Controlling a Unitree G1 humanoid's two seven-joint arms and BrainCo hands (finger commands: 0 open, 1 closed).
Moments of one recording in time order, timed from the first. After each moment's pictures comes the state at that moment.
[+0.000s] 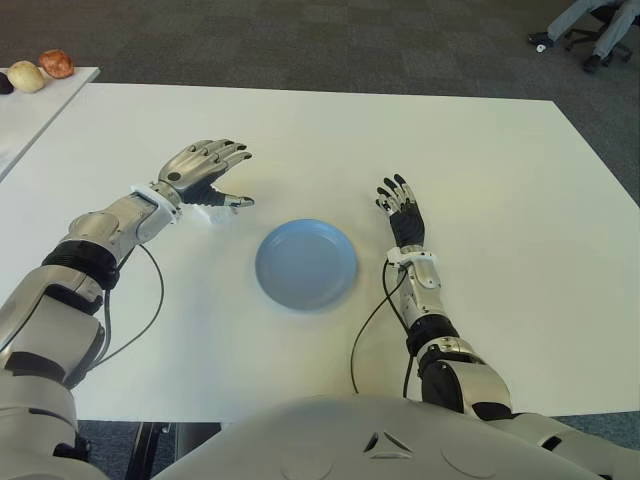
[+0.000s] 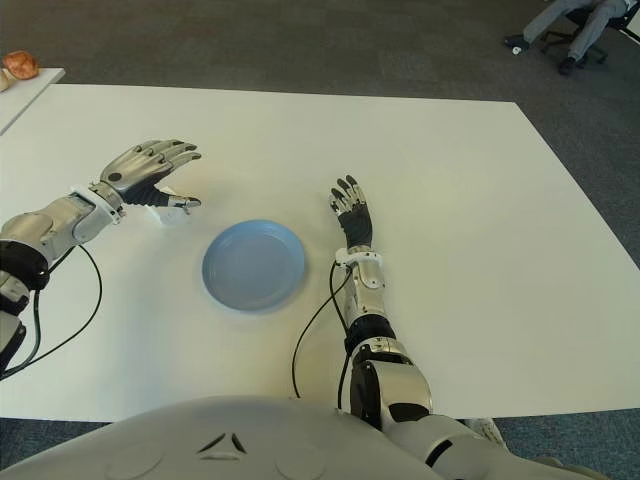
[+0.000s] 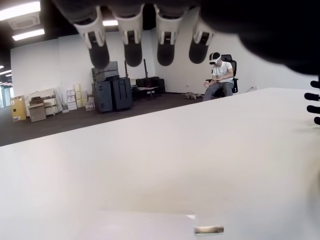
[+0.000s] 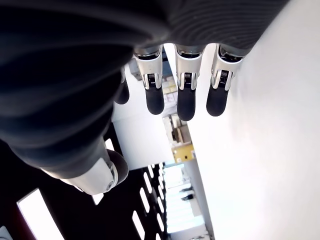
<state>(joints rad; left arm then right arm) -0.58 0.77 -0.55 0.86 0.86 -0.56 0.44 -0.34 0.08 -0.21 0.91 0.16 -0.52 0.16</state>
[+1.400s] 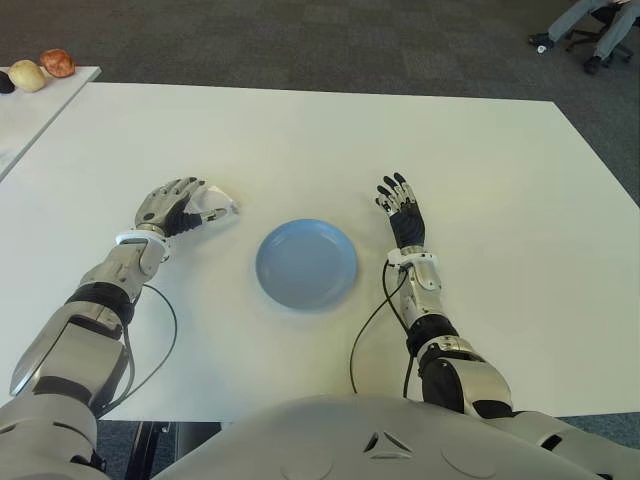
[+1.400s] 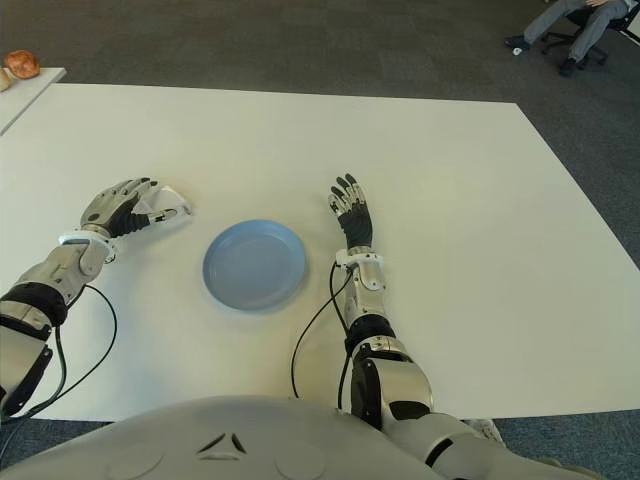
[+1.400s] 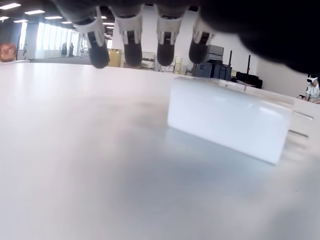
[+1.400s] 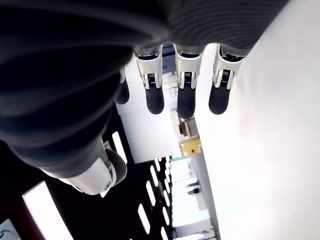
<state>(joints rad) -0.44 0.64 -0.40 1.09 0.68 -0.36 0.40 -0.35 0.07 -0.22 0.96 0.16 -0.59 0.20</state>
